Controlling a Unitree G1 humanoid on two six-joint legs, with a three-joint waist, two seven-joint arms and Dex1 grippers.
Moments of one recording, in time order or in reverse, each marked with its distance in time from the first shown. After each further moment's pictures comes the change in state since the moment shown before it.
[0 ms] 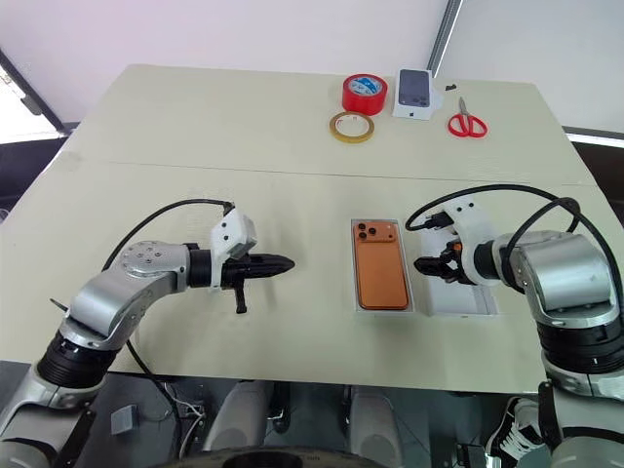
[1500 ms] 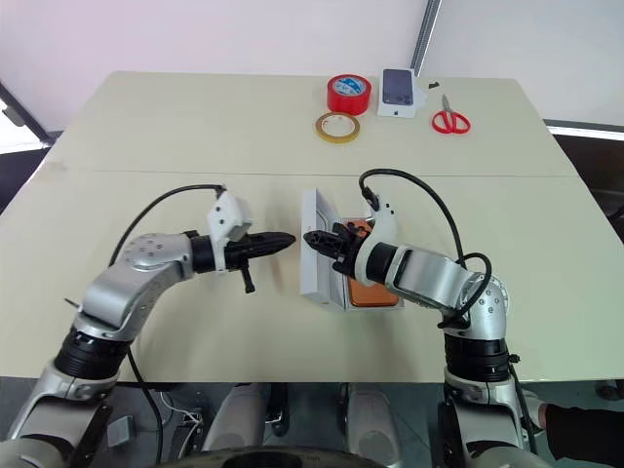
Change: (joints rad) left arm -0.054 -0.119 0.006 0.126 0.049 -0.128 0.076; right arm 0.063 0.462 -0.061 0.160 1.686 -0.501 -1.449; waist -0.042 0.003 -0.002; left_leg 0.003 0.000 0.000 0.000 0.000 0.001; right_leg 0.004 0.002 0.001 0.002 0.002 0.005
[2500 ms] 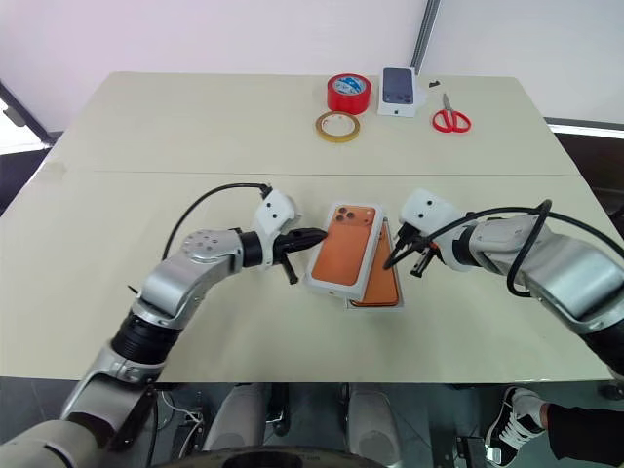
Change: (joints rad) left arm -0.094 -0.113 -0.085 0.086 0.133 0.105 0.165; right arm -0.108 -0.878 0.508 -0.199 -1.398 -0.225 1.239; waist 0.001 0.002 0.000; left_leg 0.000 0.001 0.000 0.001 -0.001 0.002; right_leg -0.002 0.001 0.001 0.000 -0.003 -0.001
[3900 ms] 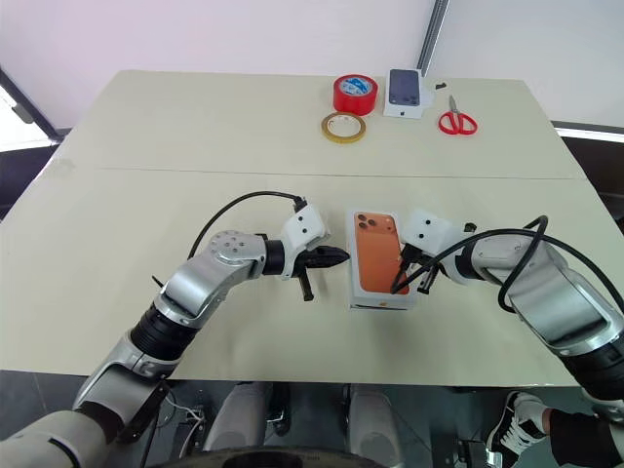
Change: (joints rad) left arm -0.063 -0.103 -0.128 0.028 0.044 0.043 -0.112; right arm 0.158 0.135 -0.150 -0.037 -0.354 0.012 0.288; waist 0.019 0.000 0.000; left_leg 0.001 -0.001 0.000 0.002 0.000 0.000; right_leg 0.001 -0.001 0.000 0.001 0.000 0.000
